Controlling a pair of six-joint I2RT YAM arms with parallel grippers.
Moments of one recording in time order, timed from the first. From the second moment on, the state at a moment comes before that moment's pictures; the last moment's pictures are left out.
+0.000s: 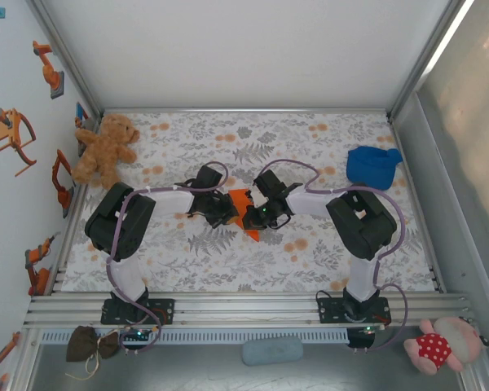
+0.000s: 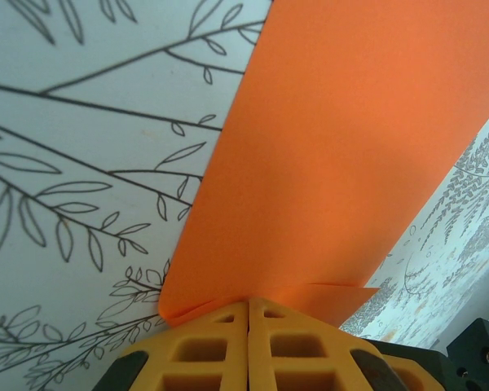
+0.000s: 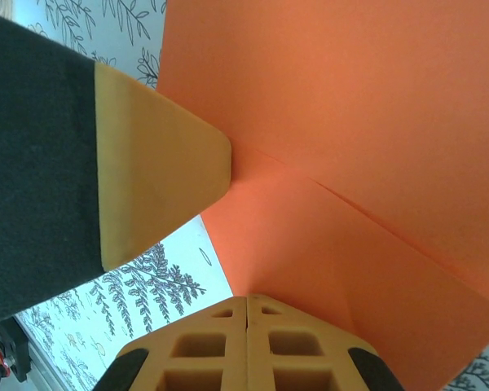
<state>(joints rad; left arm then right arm) -0.63 1.85 0.96 -0.23 0.45 -1.08 0.68 1.88 1.04 -0.32 -0.56 0.51</state>
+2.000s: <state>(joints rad) -0.63 1.87 1.00 -0.27 0.47 -1.06 0.68 1.69 0.89 -0.38 -0.54 0.40</state>
